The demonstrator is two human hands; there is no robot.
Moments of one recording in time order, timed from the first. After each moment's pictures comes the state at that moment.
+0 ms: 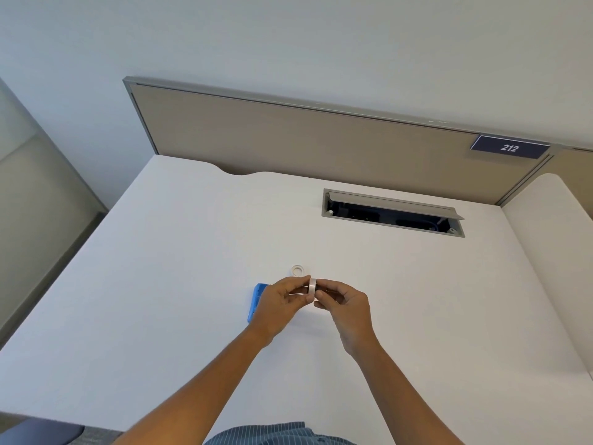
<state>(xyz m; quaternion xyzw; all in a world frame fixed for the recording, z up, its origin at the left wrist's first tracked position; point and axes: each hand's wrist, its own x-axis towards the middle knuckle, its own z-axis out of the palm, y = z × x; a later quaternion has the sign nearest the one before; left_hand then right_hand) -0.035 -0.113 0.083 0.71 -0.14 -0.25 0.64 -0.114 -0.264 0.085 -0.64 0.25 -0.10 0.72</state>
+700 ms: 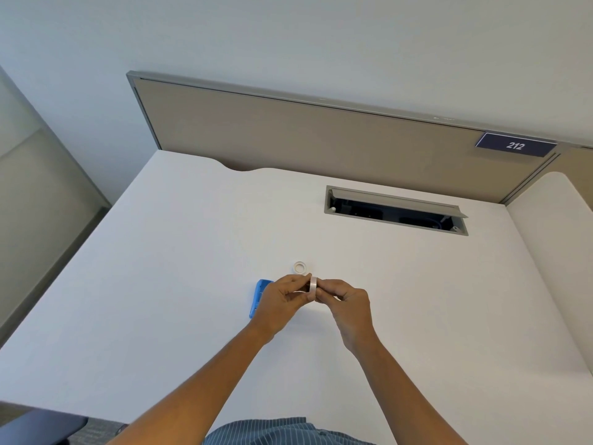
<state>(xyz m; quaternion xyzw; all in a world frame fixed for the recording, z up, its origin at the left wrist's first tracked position) -0.037 -0.111 0.083 0.70 -0.14 -0.25 0.65 -0.114 -0.262 0.087 -0.65 0.23 -0.09 0.72</state>
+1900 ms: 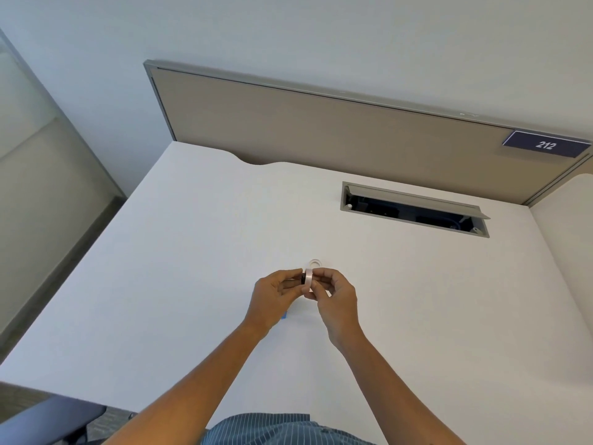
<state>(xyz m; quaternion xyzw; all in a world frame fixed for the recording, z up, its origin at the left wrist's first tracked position) -0.012 -0.069 0.064 0.70 -0.09 -0.21 0.68 -0.076 -0.211 0.073 -0.64 0.27 -0.13 0.70</state>
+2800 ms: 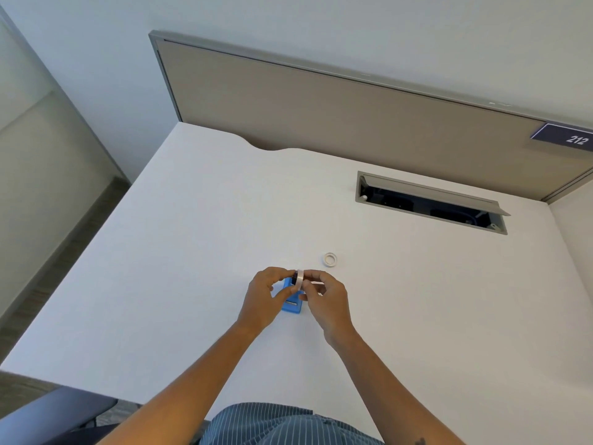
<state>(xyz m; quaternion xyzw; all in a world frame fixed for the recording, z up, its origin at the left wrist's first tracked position) 0.013 -0.024 0.020 0.82 -0.13 -0.16 0.54 -0.051 -0.168 0.050 -0.71 0.31 -0.04 0.63</state>
